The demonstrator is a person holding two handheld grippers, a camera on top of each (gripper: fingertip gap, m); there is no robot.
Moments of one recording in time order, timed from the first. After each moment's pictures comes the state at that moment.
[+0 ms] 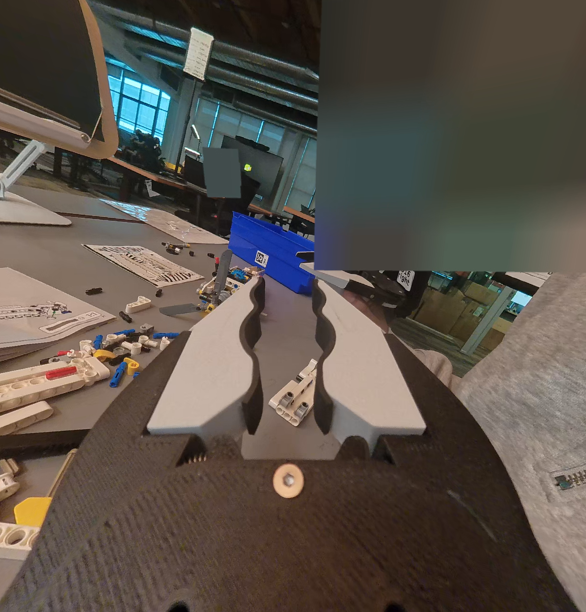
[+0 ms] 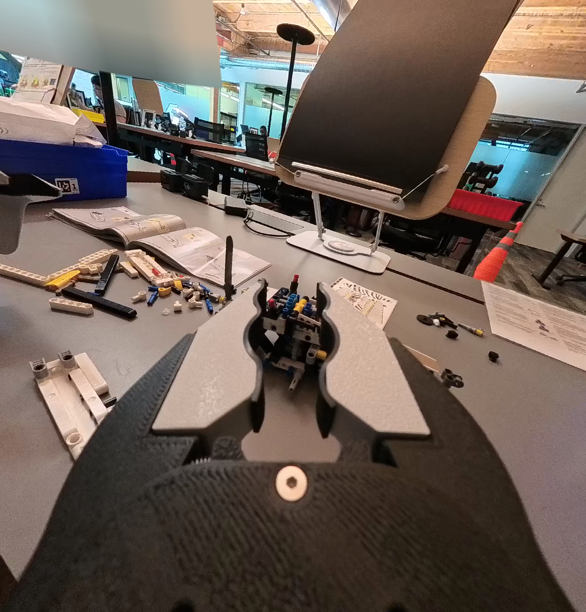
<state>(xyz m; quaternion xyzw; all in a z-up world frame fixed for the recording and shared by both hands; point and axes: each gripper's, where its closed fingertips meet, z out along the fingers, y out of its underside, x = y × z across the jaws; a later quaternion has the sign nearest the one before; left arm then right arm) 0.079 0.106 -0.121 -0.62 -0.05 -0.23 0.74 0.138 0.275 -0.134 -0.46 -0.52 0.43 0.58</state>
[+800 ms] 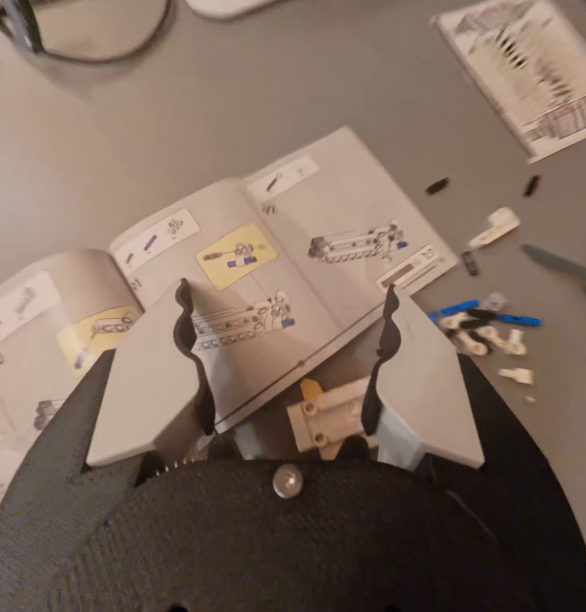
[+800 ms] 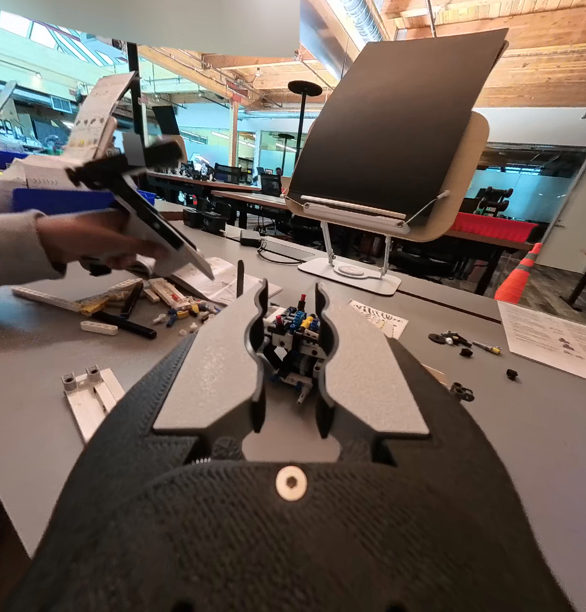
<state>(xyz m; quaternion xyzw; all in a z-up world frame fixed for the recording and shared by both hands) -0.121 0.164 -0.237 -0.90 -0.23 0.08 0.36 0.149 0.271 -0.121 -0.43 -0.49 0.49 0.58</state>
